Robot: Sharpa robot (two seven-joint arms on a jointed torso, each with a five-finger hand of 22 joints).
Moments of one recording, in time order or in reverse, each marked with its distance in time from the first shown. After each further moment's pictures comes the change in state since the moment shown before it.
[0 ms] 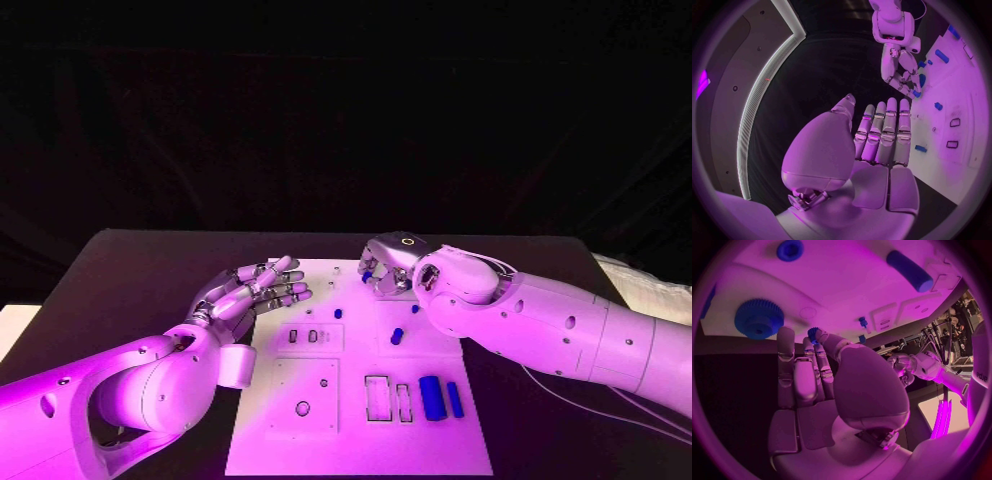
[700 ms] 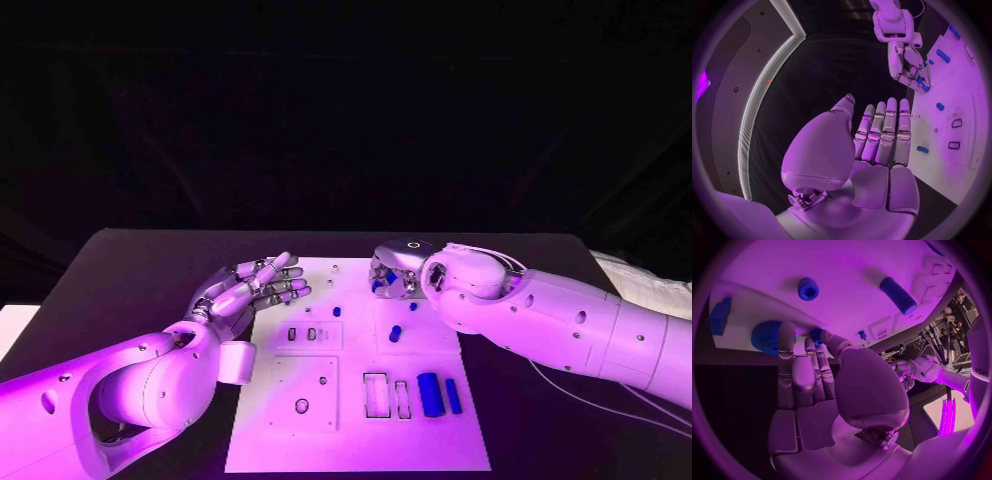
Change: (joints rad) left arm -0.001 -0.002 0.000 0.000 0.000 -0.007 0.009; left_hand -0.004 -0.004 0.000 0.005 0.000 0.000 0.000 0.004 0.001 0.000 0.000 0.005 0.000 0.000 0.000 0.004 0.000 0.000 0.000 0.000 0.004 0.002; right arm -0.001 -0.028 0.002 -0.005 0.025 0.140 0.028; right_hand -0.025 0.004 -0.078 0.040 0.026 -0.009 -0.007 0.003 -0.008 -0.011 -0.011 -0.005 0.000 0.000 0.000 -0.049 -0.045 0.000 0.025 0.004 -0.113 -0.099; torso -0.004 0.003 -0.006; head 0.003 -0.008
